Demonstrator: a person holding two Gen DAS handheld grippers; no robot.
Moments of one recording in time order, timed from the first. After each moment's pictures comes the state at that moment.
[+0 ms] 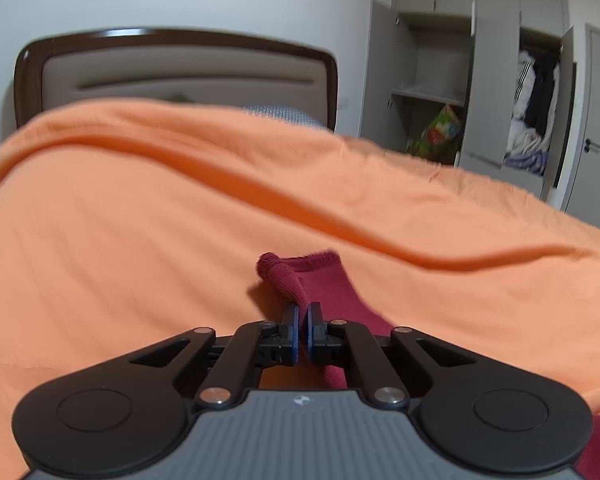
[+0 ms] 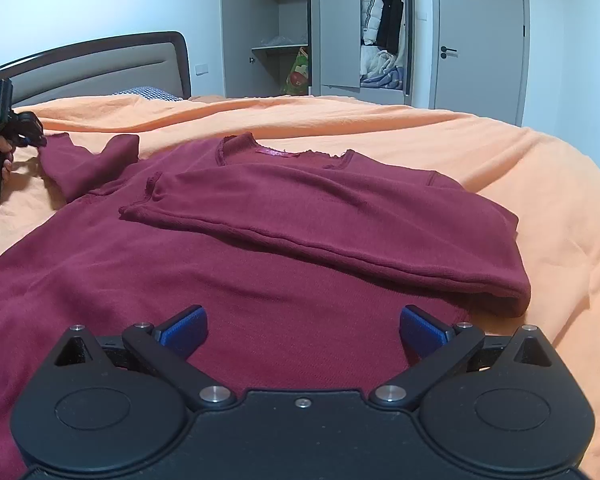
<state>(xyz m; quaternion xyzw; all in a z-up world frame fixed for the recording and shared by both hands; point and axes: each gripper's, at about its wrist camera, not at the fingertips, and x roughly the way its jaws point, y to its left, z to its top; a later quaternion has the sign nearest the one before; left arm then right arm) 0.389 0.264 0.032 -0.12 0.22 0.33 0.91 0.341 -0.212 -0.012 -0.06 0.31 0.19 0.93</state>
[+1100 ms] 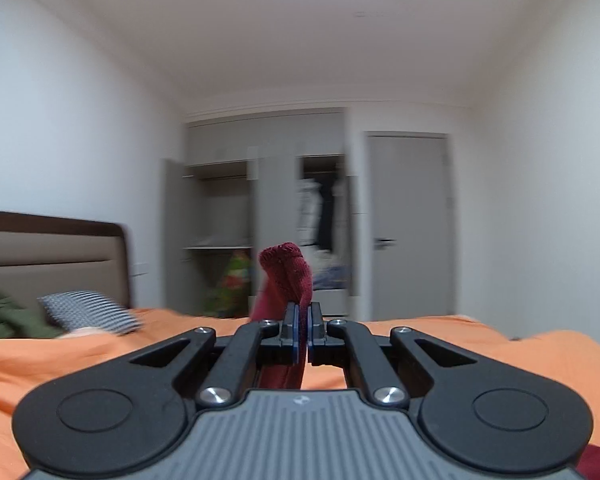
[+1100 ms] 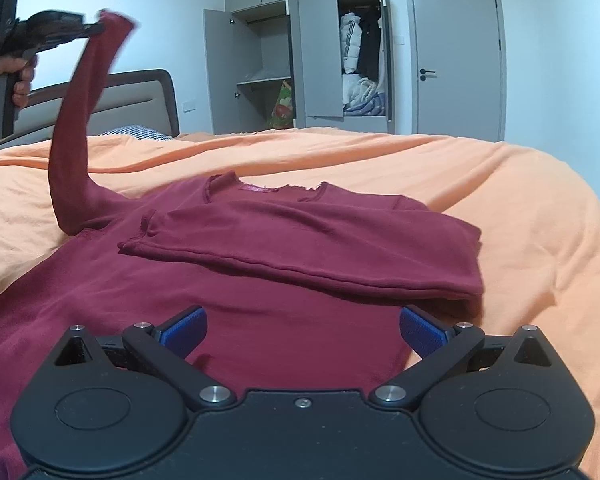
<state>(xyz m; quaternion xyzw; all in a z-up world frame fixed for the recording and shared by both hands) 0.365 0.037 0.177 0.01 0.00 0.02 1.00 0.315 -0.241 0.005 -0.02 0.26 0.17 0.95</state>
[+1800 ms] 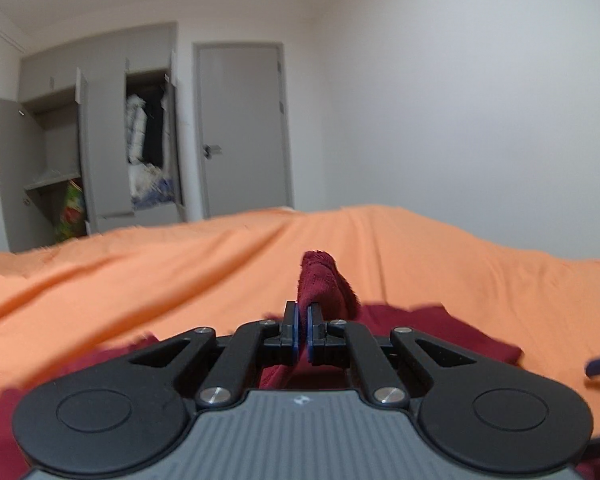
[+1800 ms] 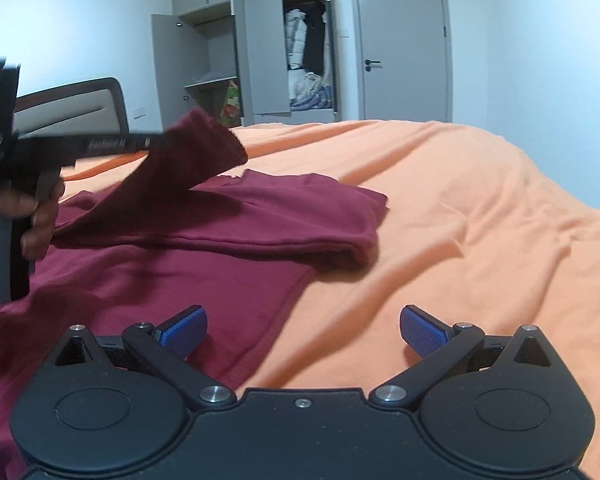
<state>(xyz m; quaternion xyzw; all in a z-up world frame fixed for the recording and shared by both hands) 0.362 -0.130 -0.009 0.06 0.15 -0.21 0.96 0.283 -0.297 0.001 0.00 0.27 0.09 0.96</state>
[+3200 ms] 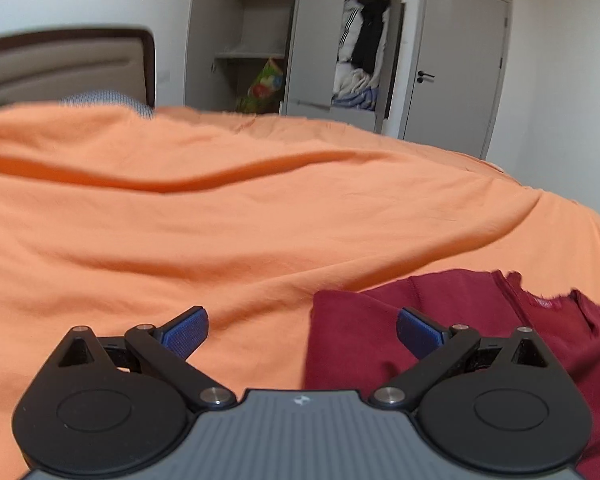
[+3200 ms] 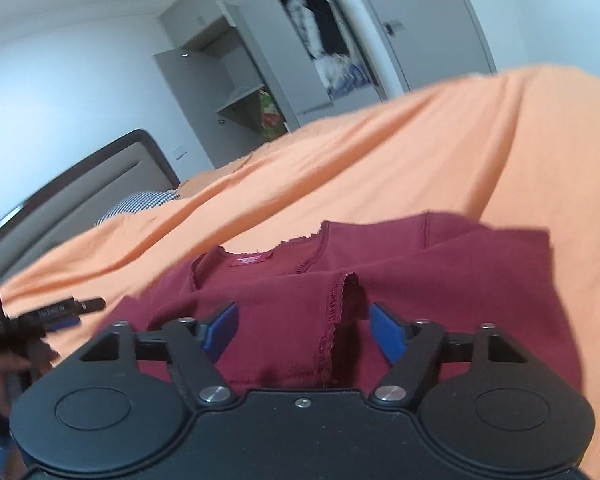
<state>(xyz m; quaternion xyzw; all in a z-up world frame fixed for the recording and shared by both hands) 0.415 0.162 0.006 -0.09 0.29 0.07 0.95 0.438 -0.246 0.013 0.18 0.31 0.18 0.92</state>
